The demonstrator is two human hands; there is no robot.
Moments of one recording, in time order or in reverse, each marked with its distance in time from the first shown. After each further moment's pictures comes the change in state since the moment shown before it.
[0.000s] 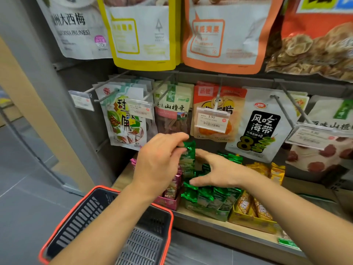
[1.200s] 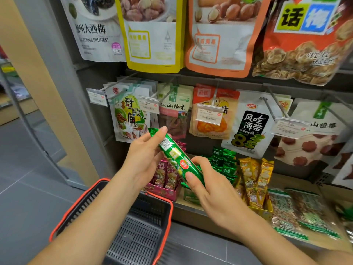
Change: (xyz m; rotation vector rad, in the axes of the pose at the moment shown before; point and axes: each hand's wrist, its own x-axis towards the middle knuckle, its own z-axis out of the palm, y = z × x) left_hand -0.009 0.005 -0.035 -1.222 0.044 -1.180; right_hand -0.098 -0.056 0.065 0.037 0.435 -0.215
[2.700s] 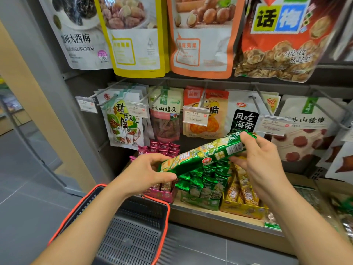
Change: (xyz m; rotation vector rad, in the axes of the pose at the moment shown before) left_hand -0.010 -0.008 -0.011 0.913 -0.360 0.062; right_hand 0.018 0.033 -0.078 0.838 0.581 0.454
